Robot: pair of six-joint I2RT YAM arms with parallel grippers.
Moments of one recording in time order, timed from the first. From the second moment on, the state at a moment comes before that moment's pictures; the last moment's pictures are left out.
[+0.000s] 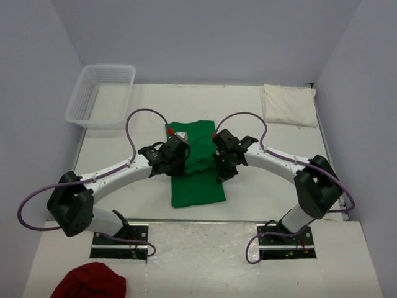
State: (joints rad) left arm -0.78 1.39 0.94 -0.59 -0.13 -0.67; right arm 0.73 1.60 1.08 -0.73 -0.15 0.54
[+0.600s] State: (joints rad) left arm -0.78 1.56 0.95 -0.49 -0.07 -0.67; right arm 0.75 1.73 0.98 -0.58 -0.23 0.58
